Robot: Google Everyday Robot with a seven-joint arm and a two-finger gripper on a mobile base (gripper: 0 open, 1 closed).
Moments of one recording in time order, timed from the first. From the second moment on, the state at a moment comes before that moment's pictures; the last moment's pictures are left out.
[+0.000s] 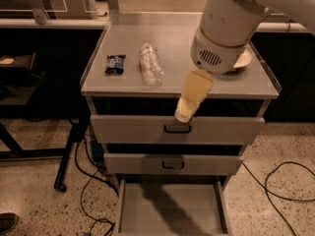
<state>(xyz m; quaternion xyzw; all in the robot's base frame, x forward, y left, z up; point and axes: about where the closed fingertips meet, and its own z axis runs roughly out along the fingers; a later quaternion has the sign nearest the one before) 0.494 -0.098 0.938 -0.51 0.85 -0.04 0.15</state>
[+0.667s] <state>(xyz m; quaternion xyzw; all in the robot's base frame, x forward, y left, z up) 0.501 -0.091 0.933 -0.49 0.86 -0.04 0.15</state>
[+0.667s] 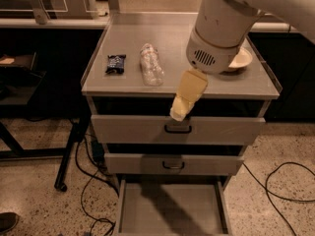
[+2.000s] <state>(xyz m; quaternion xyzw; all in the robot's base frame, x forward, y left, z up) 0.576 -0.036 0.945 -0.41 0.90 -0.03 0.12</state>
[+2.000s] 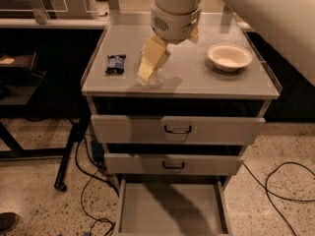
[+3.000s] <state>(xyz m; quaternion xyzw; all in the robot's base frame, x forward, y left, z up) 0.643 -0.018 0.955 -0.37 0.92 0.01 0.16</state>
